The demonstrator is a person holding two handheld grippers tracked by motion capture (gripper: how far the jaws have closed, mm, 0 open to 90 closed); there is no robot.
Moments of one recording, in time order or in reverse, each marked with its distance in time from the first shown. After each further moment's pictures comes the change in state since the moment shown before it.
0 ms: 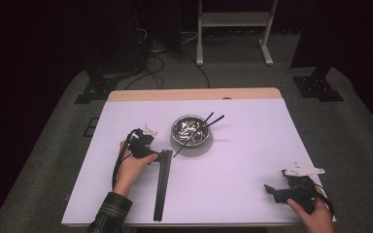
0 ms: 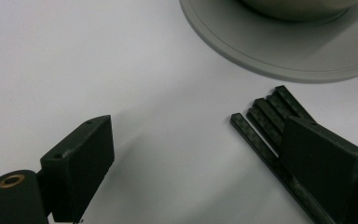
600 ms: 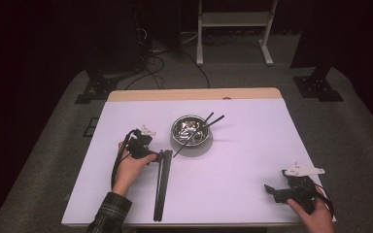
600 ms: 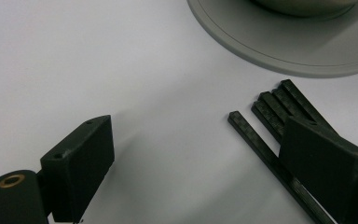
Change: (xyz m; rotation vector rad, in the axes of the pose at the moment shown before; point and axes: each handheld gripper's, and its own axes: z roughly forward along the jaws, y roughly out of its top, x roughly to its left) left arm 0.002 -0.003 -0.005 -0.012 -0.006 -0.019; right arm 0.000 0.000 0.000 0.000 0.000 0.000
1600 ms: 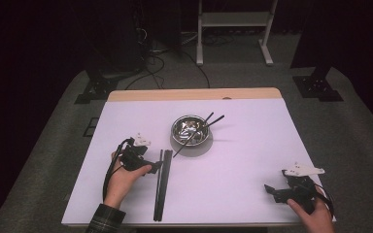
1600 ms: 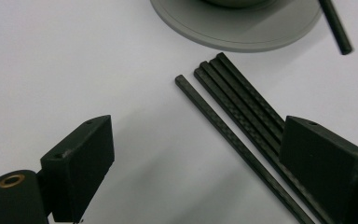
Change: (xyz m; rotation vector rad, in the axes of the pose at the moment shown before) left arm -0.024 -0.022 -0.041 -0.046 -0.037 0.020; right arm 0.000 0.000 0.000 0.000 0.000 0.002
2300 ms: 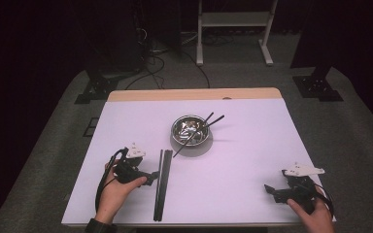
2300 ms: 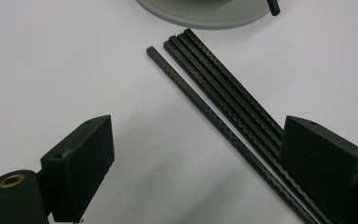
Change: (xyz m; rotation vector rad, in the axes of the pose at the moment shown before) left arm -0.016 -0.024 -0.024 -0.020 -0.032 0.001; right arm 0.000 0.000 0.000 0.000 0.000 0.000
